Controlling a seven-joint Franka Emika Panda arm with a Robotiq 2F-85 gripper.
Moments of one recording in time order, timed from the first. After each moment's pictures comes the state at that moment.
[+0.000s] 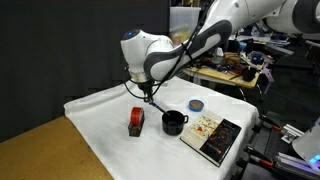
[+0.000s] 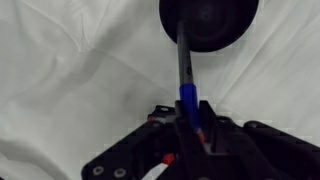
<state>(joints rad) 0.45 0.74 0.14 -1.36 -0.42 2.00 -0.02</state>
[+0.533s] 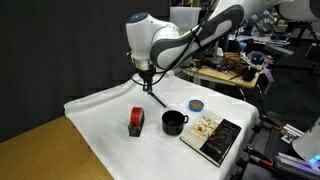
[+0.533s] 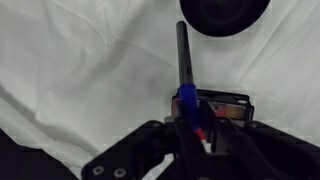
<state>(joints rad) 0.44 0.62 0.11 -1.45 -0.44 2.08 0.05</state>
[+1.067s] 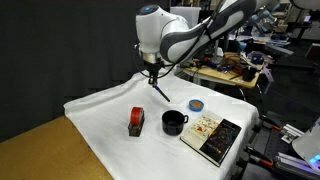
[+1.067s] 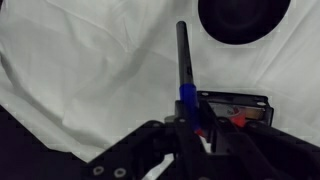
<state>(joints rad) 0.43 0.52 0.09 -1.58 -0.47 2.13 0.11</state>
